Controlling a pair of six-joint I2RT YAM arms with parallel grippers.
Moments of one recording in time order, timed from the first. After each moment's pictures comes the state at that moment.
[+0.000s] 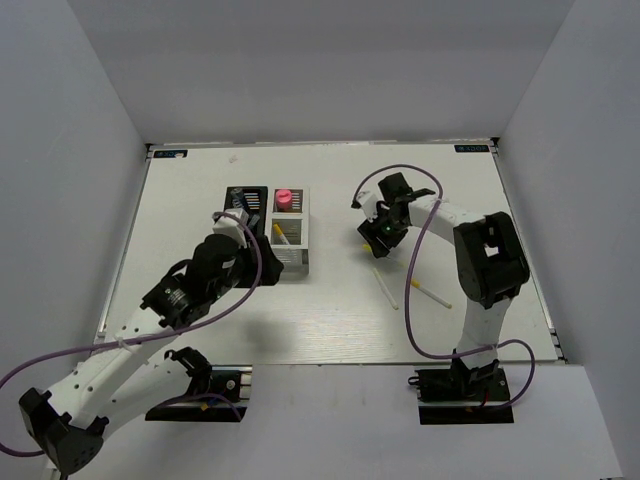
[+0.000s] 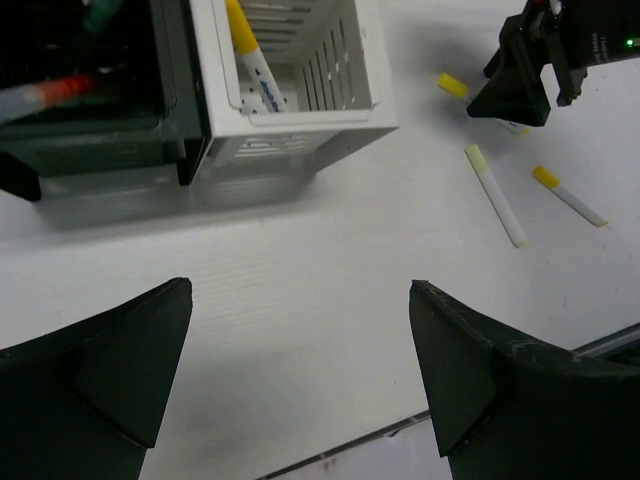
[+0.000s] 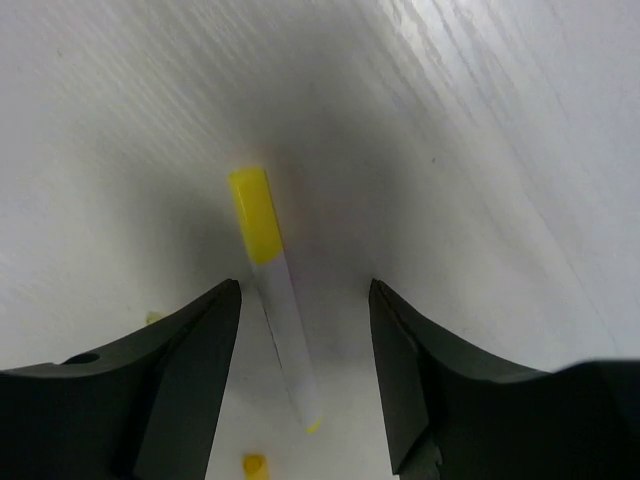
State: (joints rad) left arm -0.67 0.80 0.78 -0.54 -0.19 -0.55; right arm 0.40 1.90 1.28 -0.59 -0.23 -0.48
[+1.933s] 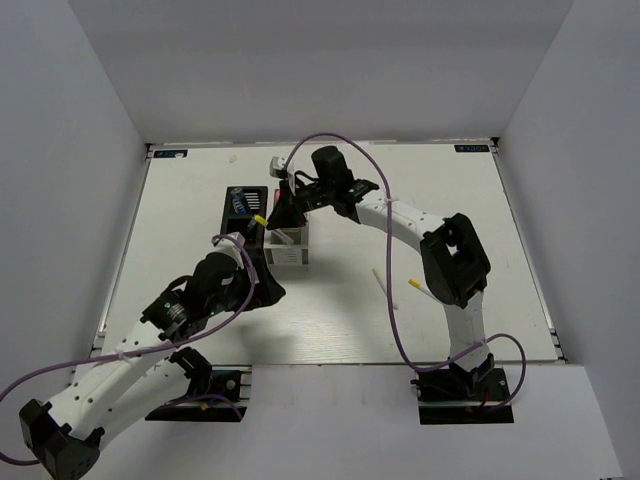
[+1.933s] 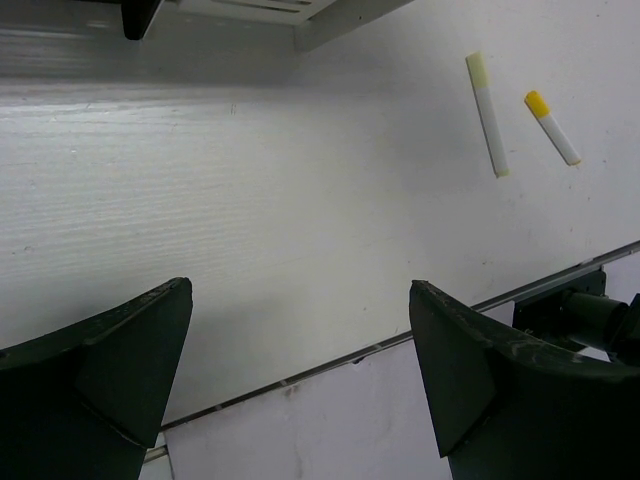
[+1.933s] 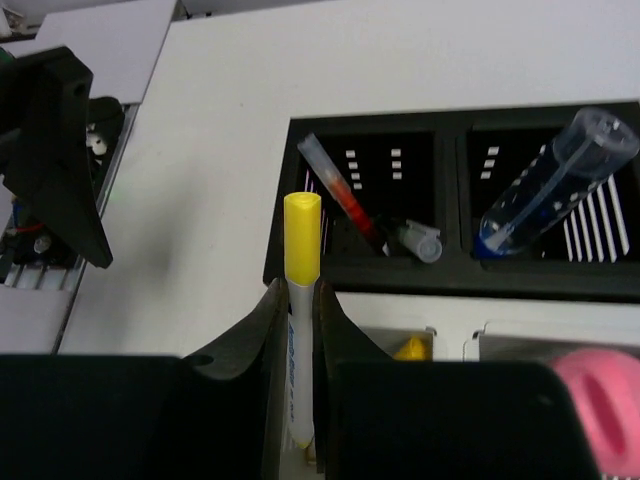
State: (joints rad) left arm -0.67 0.69 0.62 -0.62 -0.04 -0.76; right arm 0.72 2.05 1.66 -0.05 -0.98 -0.20
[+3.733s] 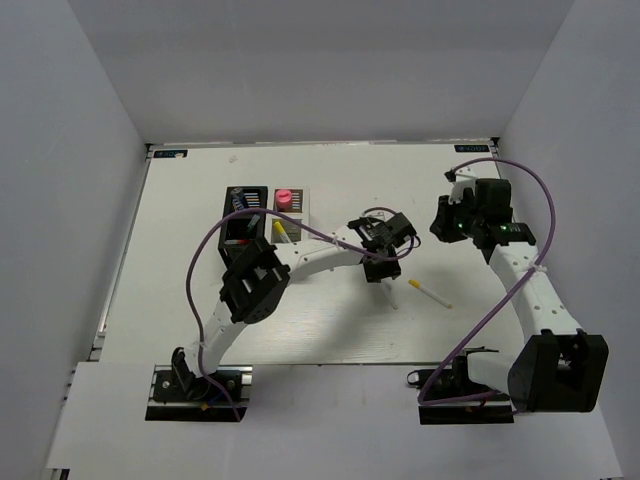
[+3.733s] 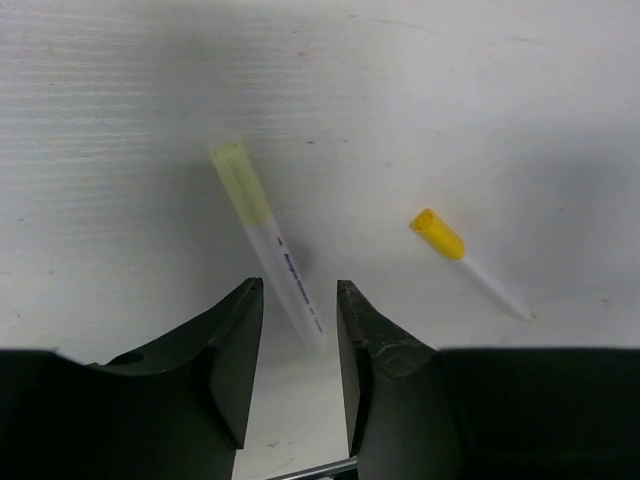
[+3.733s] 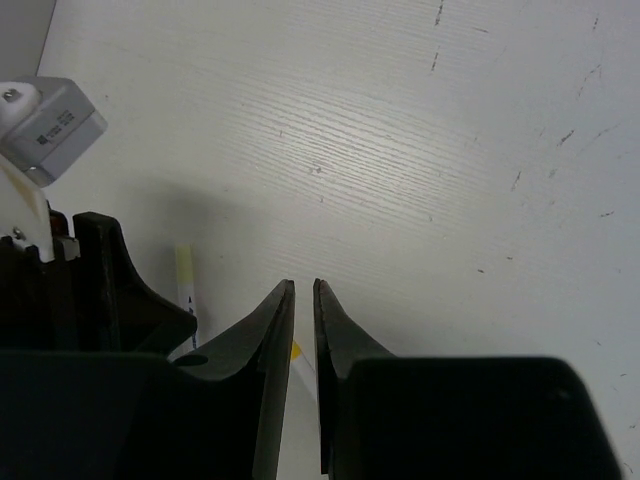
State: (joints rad) left arm -1.04 2.23 1.87 -0.77 -0.15 -1.14; right arm 0.05 1.19 0.95 -0.48 -0.32 -0.10
